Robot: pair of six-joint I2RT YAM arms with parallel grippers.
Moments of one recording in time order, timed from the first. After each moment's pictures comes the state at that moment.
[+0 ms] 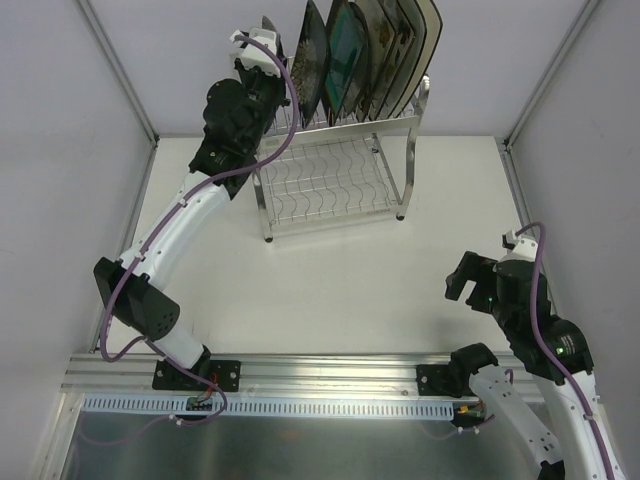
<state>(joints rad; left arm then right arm) -0.50 1.60 1.73 0.17 -0.21 0.14 0.36 0.46 0.90 -1.10 0.29 0.45</state>
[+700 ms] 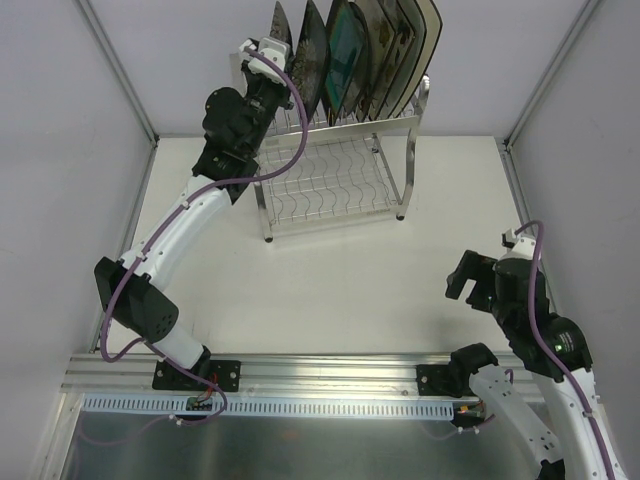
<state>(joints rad) -0.50 1.58 1.65 0.32 -0.10 0.24 0.36 0.47 0.90 -1.10 0.31 0.45</state>
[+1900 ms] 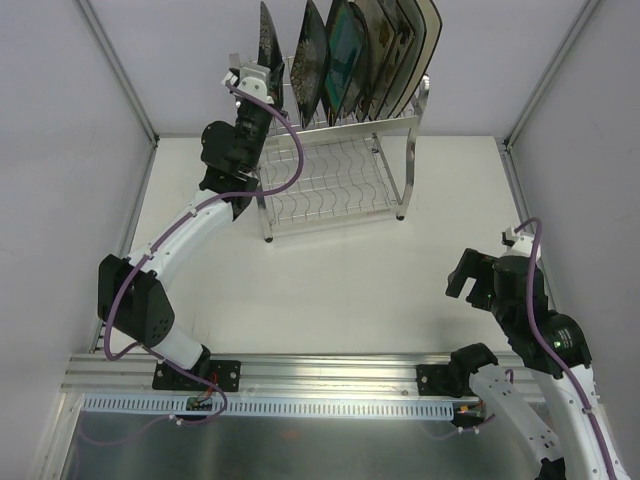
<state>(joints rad) -0.47 1.55 1.39 0.74 -0.11 0.19 0.36 0.49 0.91 -1.10 0.33 0.46</state>
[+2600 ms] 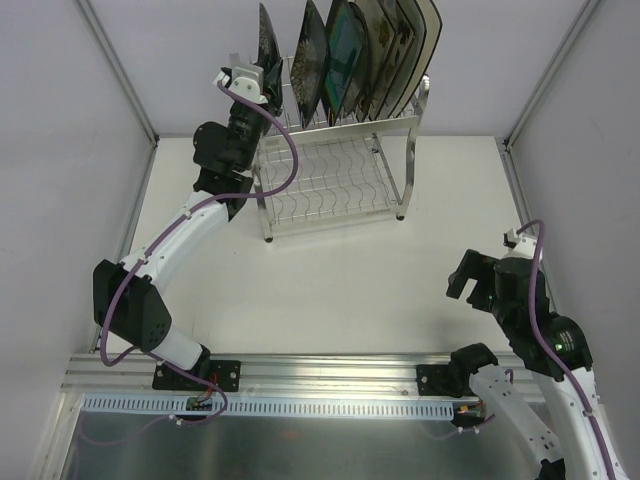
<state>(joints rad) -0.46 1.52 1.39 0.76 -0.09 0.20 0.36 0.48 0.91 -1.11 0.33 0.47</state>
